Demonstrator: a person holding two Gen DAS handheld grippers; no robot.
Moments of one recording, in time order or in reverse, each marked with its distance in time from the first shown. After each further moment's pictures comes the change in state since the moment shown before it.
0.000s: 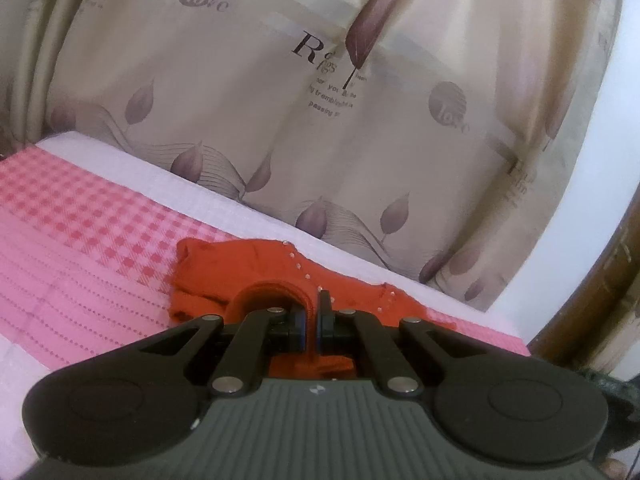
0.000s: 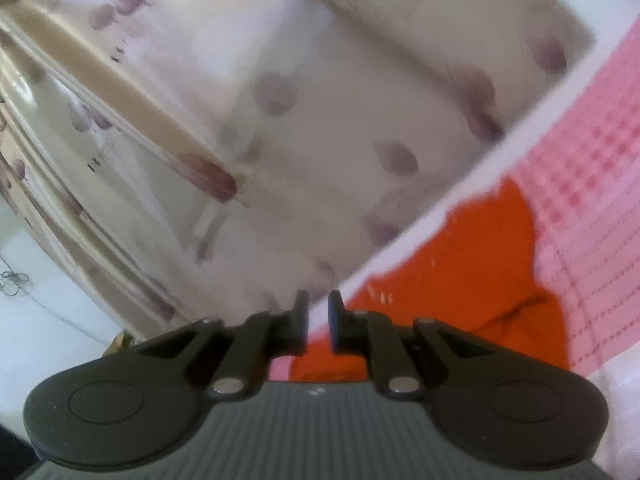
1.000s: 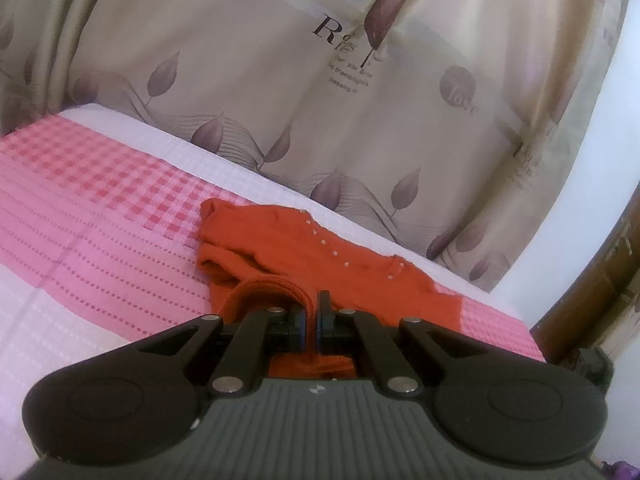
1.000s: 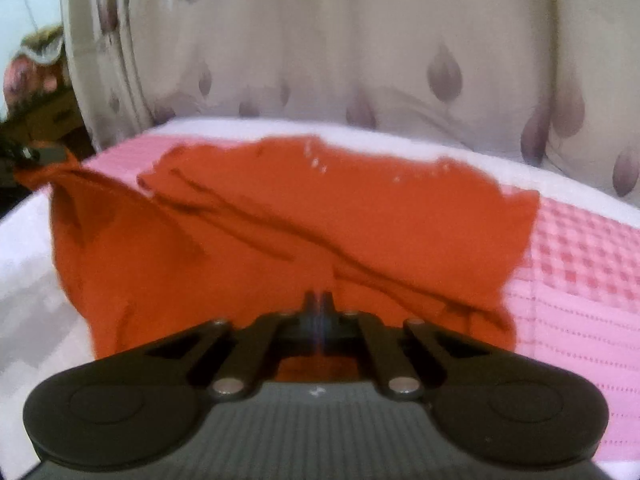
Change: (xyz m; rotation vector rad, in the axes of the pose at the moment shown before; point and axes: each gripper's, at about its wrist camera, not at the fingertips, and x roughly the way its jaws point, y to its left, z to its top) left arm -0.021 0.019 -0.030 -0.028 0.043 0.015; right arm 0.072 0.021 -0.054 -0.734 0.332 -0.297
